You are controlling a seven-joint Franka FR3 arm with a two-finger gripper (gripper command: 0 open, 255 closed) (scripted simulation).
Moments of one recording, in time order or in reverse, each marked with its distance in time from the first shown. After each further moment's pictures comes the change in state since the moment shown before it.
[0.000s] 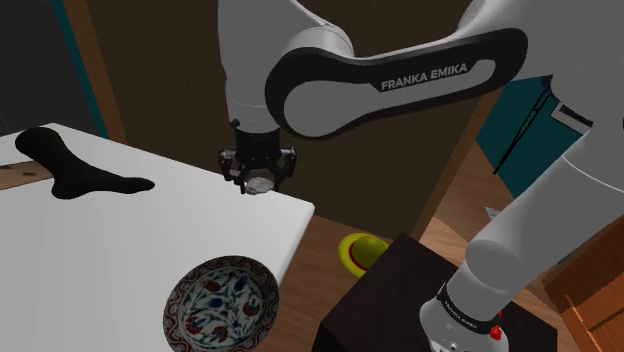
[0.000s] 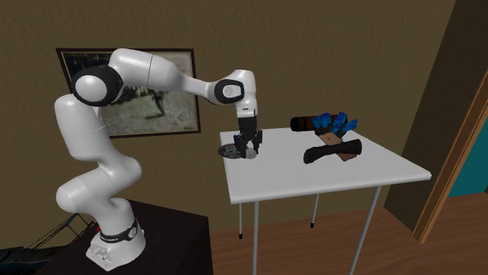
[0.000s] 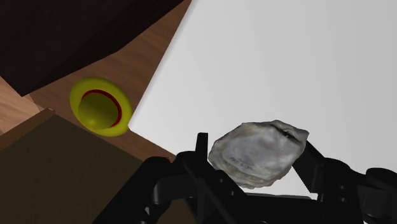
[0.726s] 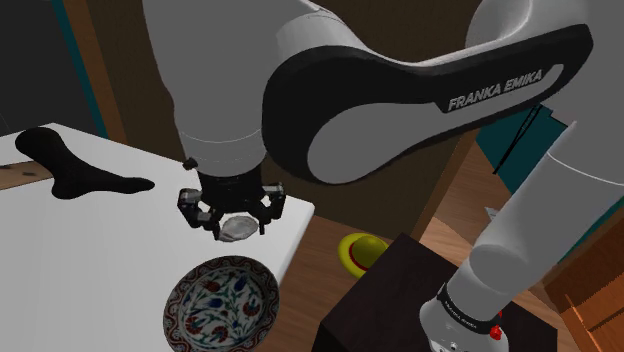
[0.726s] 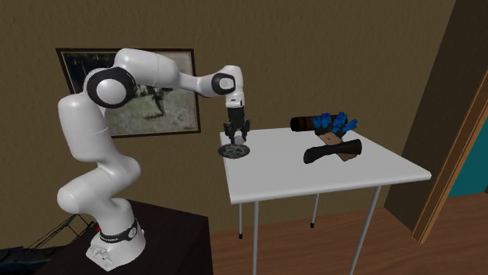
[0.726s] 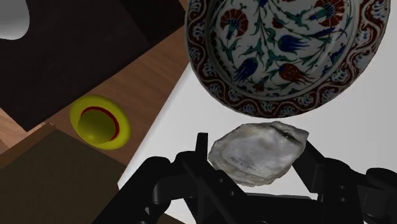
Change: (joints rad) arm 0.104 0.102 0.173 0.103 -0.071 -0.100 0.285
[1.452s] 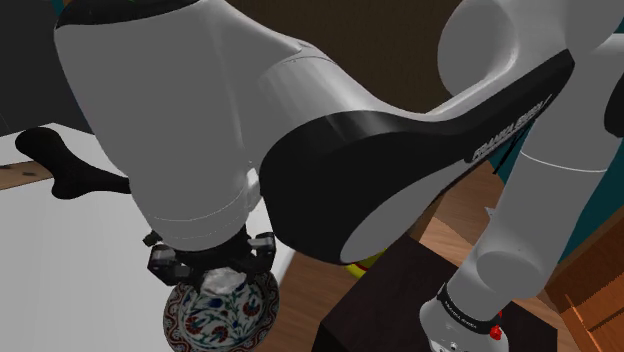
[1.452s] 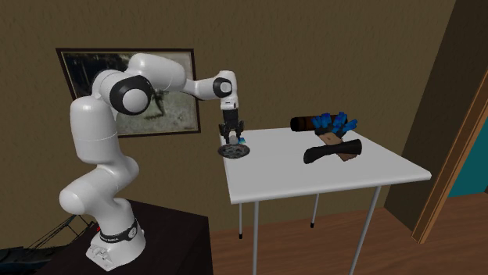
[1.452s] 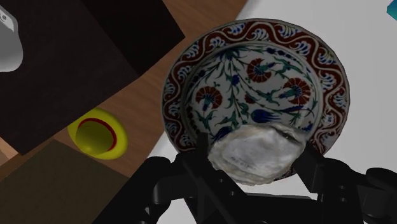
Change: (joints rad) arm 0.141 0.178 0.056 0.037 -0.151 -0.015 0.244
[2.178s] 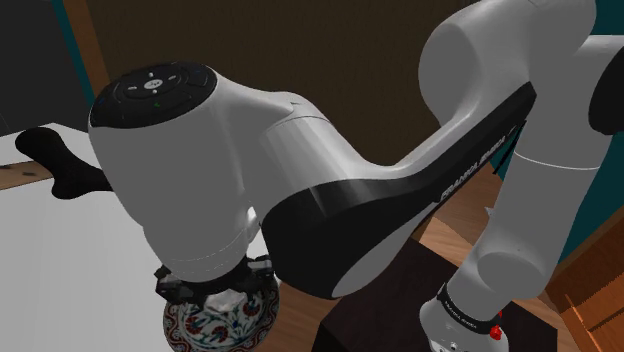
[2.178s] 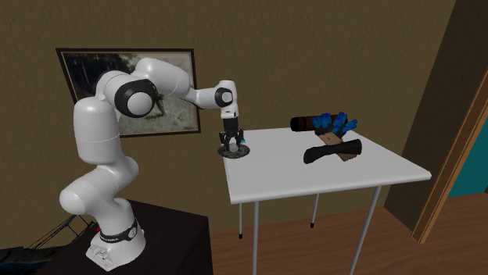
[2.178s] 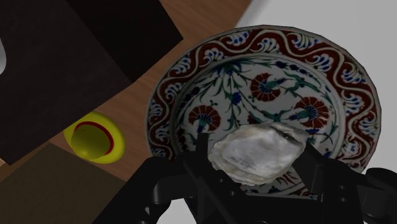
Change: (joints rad) arm 0.020 0.045 -0.019 -0.080 -0.050 0.091 0.049
